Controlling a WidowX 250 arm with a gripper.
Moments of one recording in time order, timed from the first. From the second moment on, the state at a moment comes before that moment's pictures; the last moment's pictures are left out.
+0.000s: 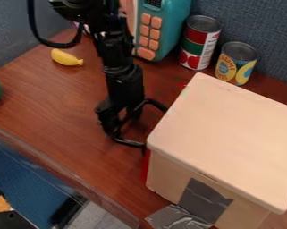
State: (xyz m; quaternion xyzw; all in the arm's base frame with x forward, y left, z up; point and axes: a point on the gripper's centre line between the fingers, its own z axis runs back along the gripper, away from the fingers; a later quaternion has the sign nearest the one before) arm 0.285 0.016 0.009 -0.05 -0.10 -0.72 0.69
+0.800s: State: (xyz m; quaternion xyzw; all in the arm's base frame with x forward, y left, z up) arm 0.298 -0.005 0.010 -0.07 -0.11 -0.72 0.68
